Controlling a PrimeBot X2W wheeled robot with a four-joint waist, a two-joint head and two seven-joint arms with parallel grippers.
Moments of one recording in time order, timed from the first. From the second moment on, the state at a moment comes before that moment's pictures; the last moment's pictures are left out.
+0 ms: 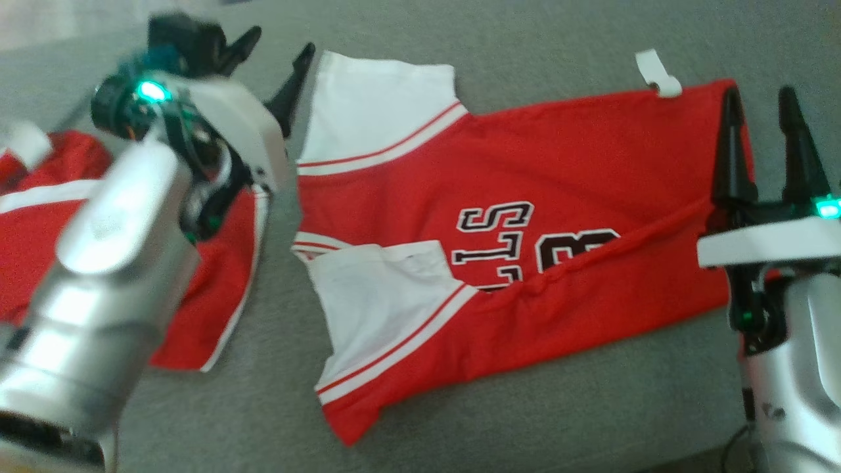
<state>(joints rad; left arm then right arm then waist) -0.90 0.31 -0.64 0.53 -0.63 -0.08 0.25 -0.34 -0.13 -0.03 0.18 0.31 0.13 -0.16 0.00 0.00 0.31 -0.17</state>
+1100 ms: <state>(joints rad) -1.15 0.38 -0.79 0.79 -0.92 -0.12 0.54 -0.44 -0.07 0.02 0.19 0.31 0.13 -0.20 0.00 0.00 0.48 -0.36</state>
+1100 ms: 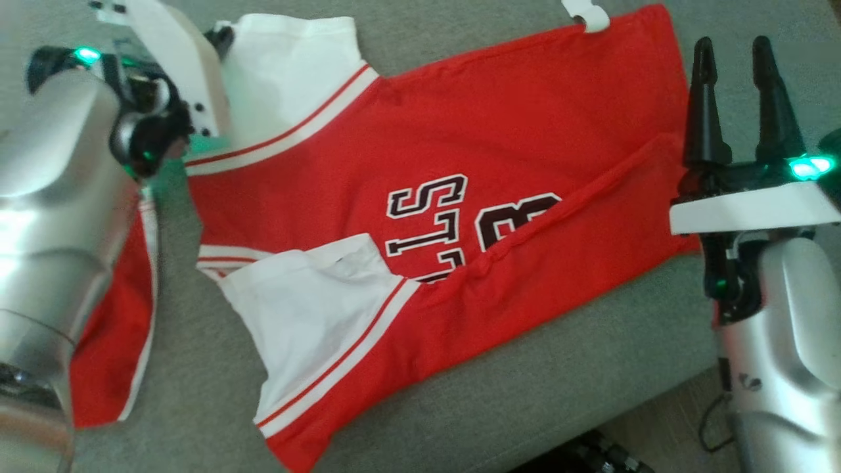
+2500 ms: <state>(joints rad) -0.98 0.41 -0.97 0.22 -0.95 -0.06 0.26 -0.81 -0.39 -0.03 0.91 0.11 0.13 0.24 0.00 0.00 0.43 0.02</state>
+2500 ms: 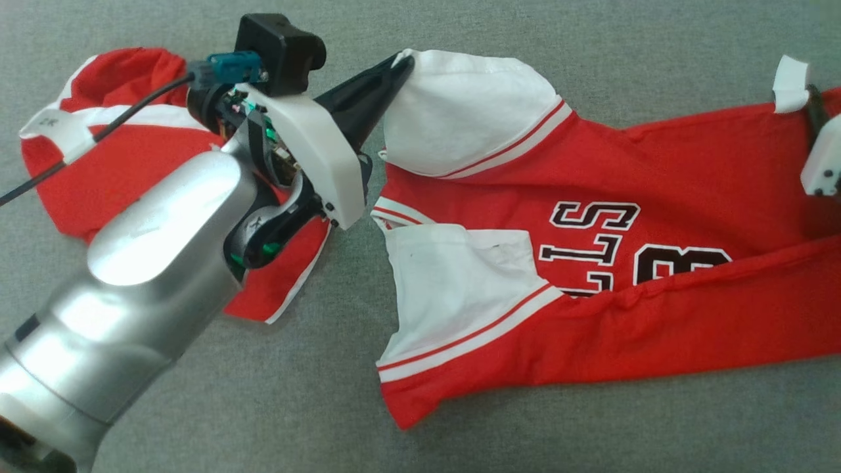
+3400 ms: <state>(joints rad) -1.18 0.36 -0.93 0.54 -0.78 -0.04 0.05 -0.93 -0.42 0.08 0.92 0.42 0.13 -0.05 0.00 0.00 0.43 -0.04</state>
